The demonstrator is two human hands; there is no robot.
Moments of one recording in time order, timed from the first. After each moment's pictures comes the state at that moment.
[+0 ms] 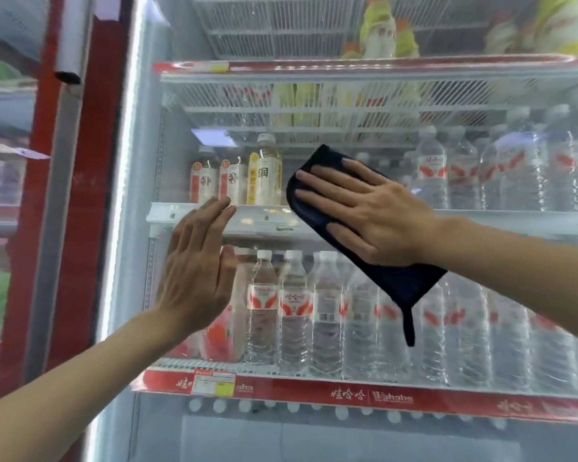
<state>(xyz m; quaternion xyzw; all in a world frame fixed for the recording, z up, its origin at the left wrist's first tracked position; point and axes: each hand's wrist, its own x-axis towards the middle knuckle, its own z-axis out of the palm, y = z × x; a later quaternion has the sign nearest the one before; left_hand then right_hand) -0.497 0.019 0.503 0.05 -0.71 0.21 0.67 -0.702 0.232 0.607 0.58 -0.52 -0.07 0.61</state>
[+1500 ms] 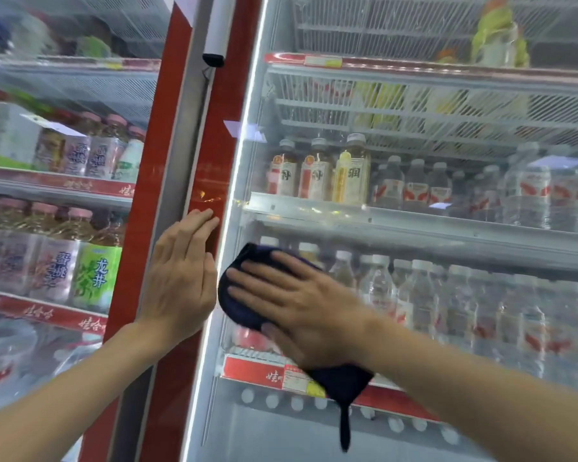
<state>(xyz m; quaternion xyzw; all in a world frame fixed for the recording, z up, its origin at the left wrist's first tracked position) -0.378 -0.098 0.459 0.14 -0.68 0.19 0.70 -0.543 0.063 0.491 0.68 -0.44 -0.11 0.58</state>
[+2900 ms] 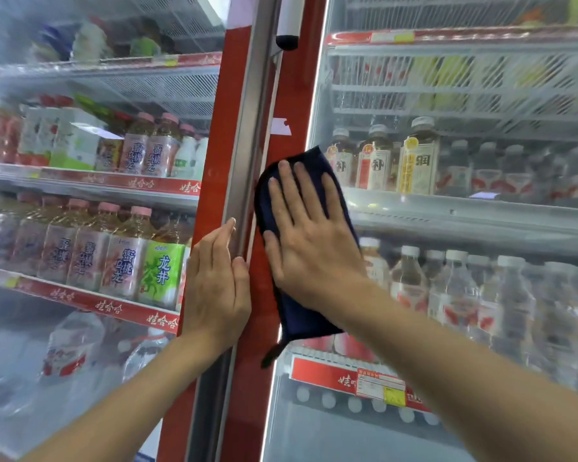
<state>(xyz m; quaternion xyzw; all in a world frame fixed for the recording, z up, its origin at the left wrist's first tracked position) -0.353 -0.139 0.435 0.18 -0.64 0.09 0.74 -0.463 -0.036 0.514 0.54 -0.55 0.15 0.62</state>
